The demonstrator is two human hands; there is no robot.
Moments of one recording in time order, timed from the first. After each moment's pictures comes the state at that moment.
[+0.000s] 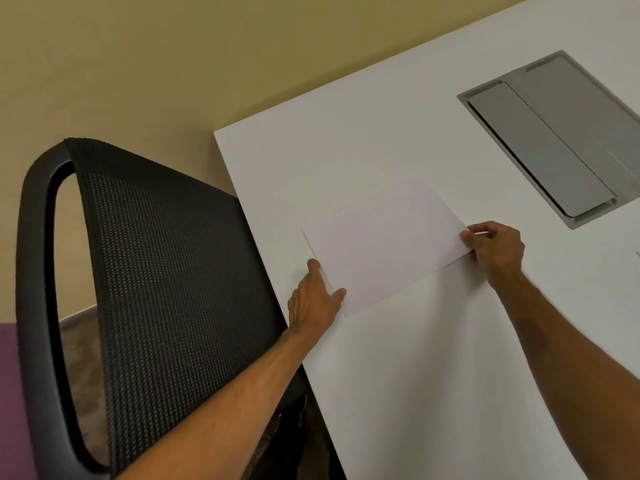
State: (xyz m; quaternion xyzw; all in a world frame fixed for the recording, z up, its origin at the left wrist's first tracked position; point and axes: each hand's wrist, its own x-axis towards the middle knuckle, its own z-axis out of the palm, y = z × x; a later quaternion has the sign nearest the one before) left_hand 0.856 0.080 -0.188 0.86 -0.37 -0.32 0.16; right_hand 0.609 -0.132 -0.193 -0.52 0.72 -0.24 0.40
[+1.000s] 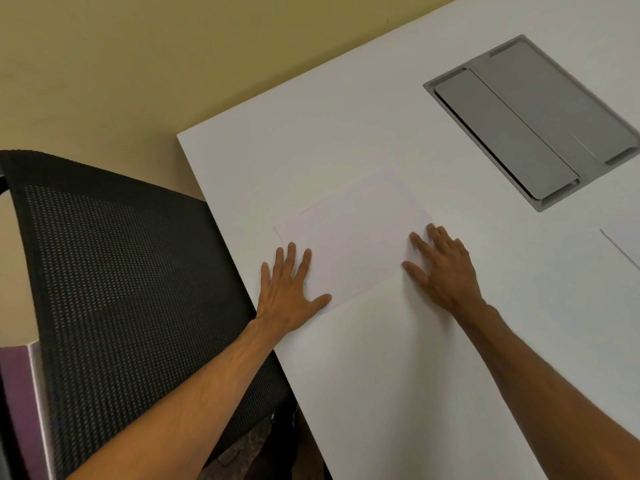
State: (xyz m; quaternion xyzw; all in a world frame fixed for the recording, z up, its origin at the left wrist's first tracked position) left_hand 0.879 0.073 -0.219 0.78 -0.57 -0.25 -0.02; right_hand 0.595 -0.077 -0.228 -0.84 0.52 0.01 0.15
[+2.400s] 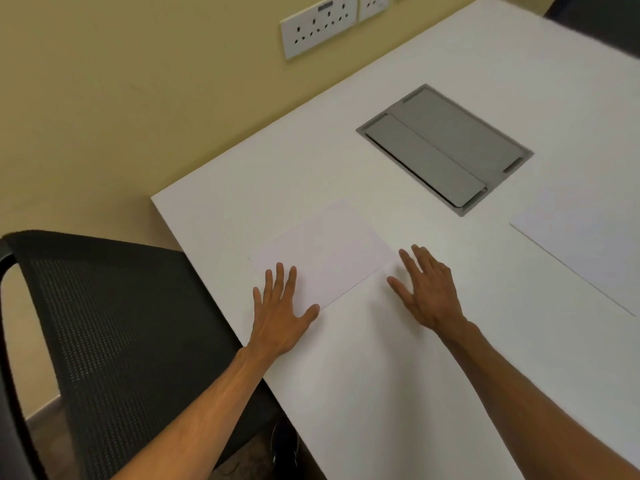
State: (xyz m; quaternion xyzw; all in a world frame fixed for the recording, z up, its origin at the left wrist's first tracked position) left_hand 0.844 0.070 -0.158 0.75 -0.60 -0.27 0.07; right_hand 0.552 -0.032 -0.166 -0.79 0.59 -0.02 0.13
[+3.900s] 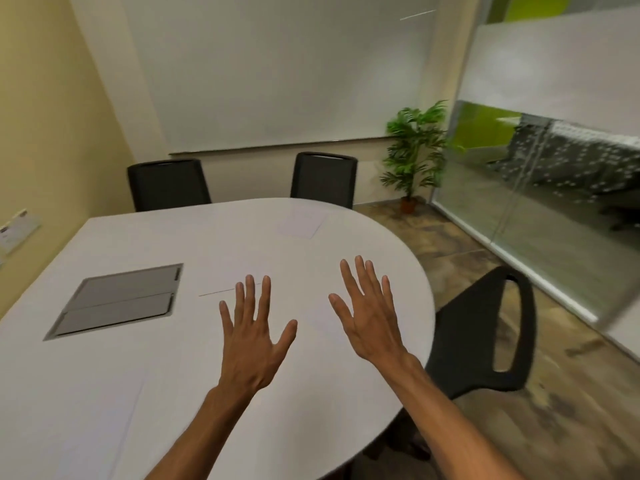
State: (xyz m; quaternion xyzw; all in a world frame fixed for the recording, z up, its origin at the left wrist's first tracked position) left_hand 0.594 0.290 0.102 0.26 -0.93 -0.13 0.24; right_hand 0.433 0.449 0.117 -0.42 0.86 -0.27 -0.12
